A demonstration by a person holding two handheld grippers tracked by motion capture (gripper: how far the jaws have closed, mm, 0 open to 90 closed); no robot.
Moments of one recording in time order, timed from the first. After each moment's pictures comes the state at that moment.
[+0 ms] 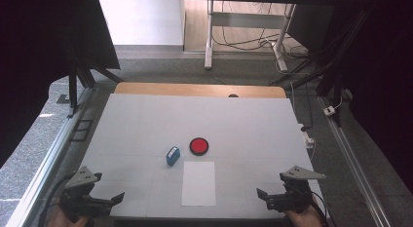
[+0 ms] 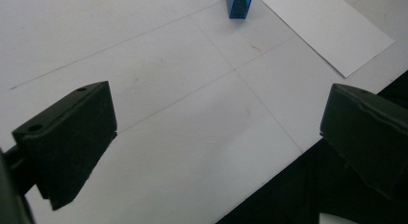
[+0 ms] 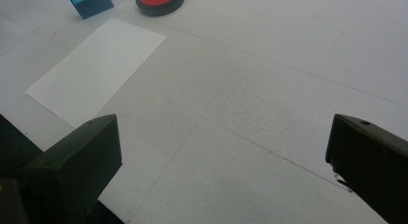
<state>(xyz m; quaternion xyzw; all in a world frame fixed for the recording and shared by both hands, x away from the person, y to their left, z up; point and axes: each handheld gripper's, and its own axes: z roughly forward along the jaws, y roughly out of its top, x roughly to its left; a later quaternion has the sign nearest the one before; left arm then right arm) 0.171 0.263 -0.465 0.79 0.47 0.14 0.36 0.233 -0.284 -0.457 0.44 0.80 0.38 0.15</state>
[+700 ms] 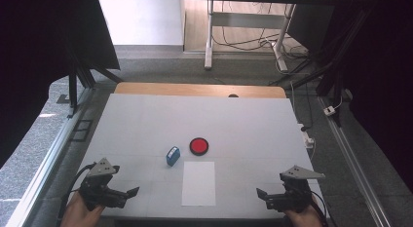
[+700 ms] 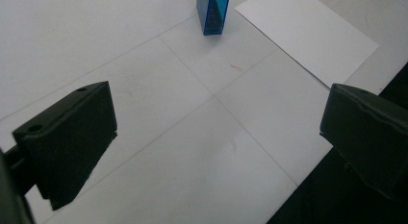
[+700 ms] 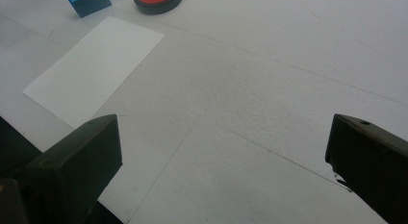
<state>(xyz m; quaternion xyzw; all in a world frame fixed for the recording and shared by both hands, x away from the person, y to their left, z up) 0.205 0.237 -0.471 0.82 0.43 0.11 0.37 0.234 -0.284 -0.457 0.44 0.80 0.38 0.15</state>
